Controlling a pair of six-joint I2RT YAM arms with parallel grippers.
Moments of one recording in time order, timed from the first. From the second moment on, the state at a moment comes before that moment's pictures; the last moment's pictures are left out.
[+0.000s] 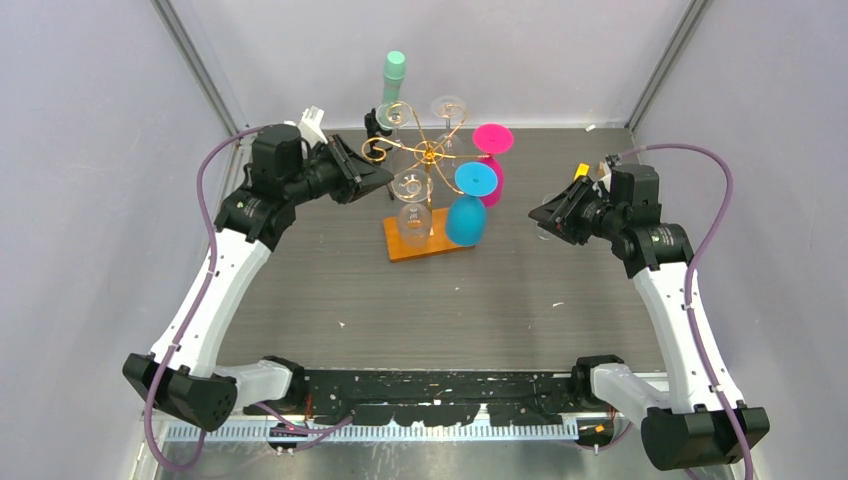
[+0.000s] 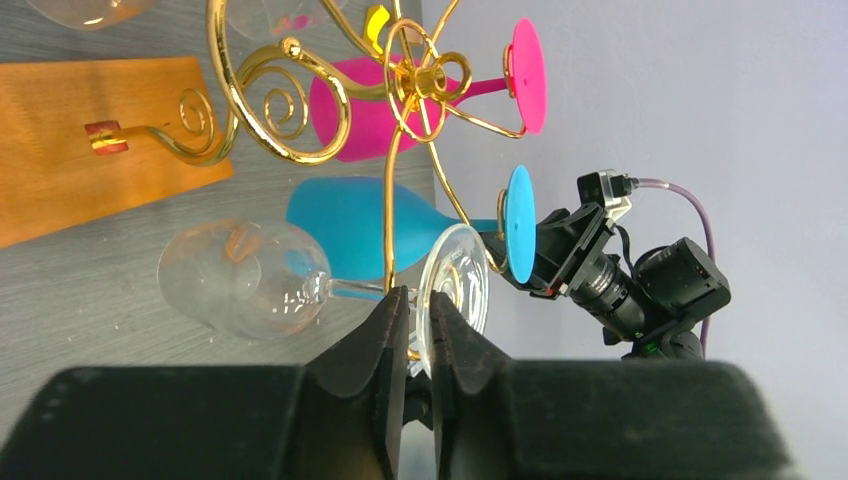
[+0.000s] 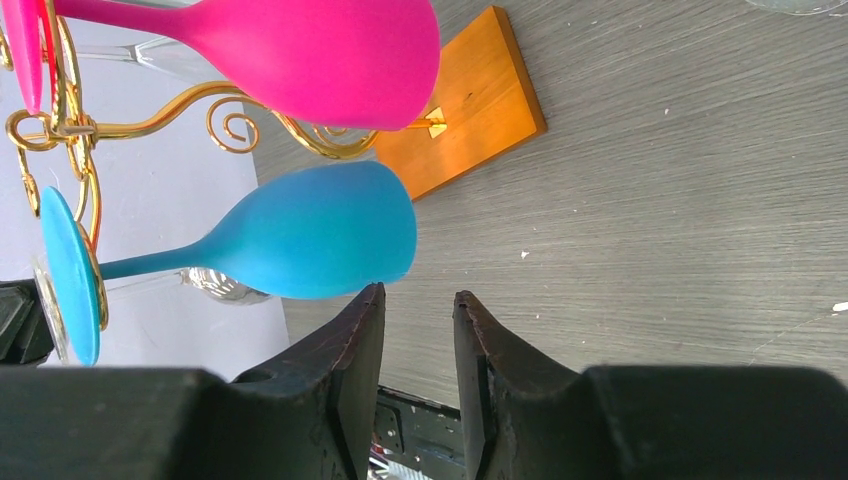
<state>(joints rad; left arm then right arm) -0.35 1.22 1.40 -0.53 0.45 -0.98 0.07 1.01 1.13 -0.75 -0.37 0.79</state>
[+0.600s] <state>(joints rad) -0.36 1.22 1.42 -0.56 0.49 -1.02 0.07 1.04 1.11 -0.73 -0.37 0.80</state>
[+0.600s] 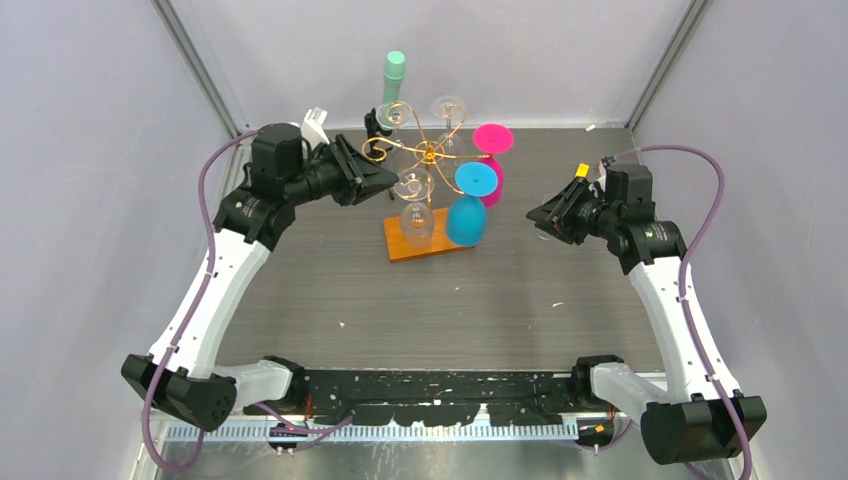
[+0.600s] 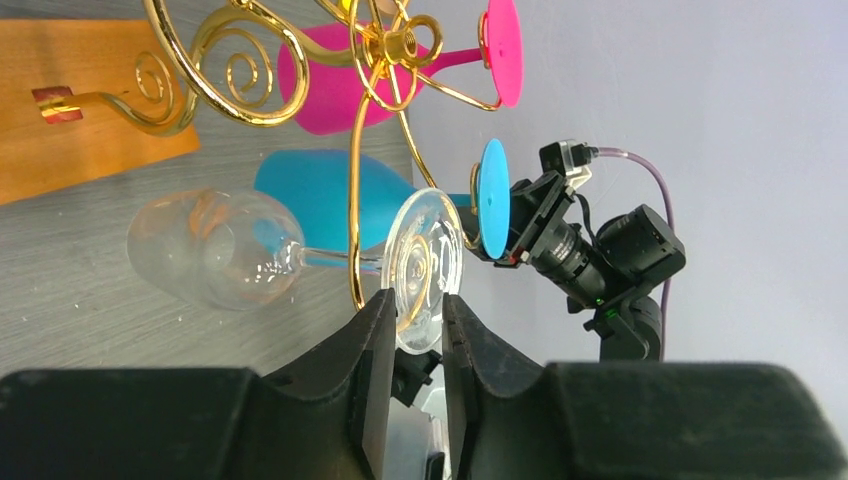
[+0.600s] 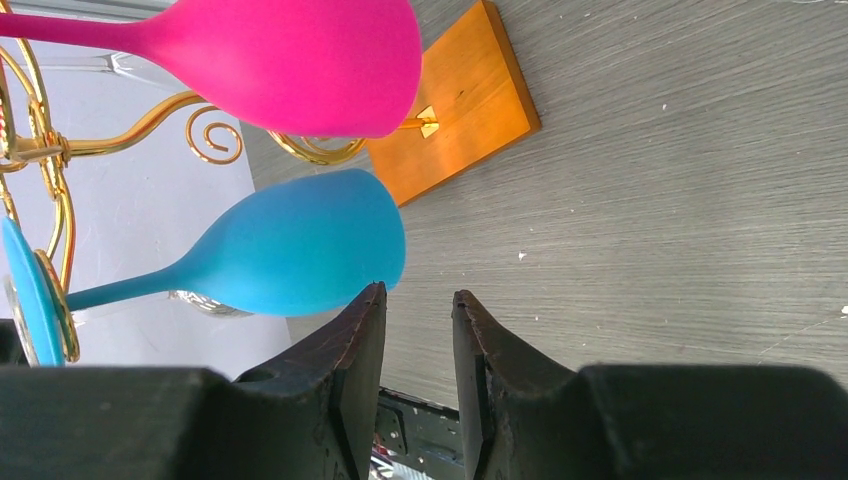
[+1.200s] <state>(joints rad) -0.37 1.22 1.44 -0.56 0.51 -1.03 0.07 1.04 1.07 -0.71 -0.38 0.82</state>
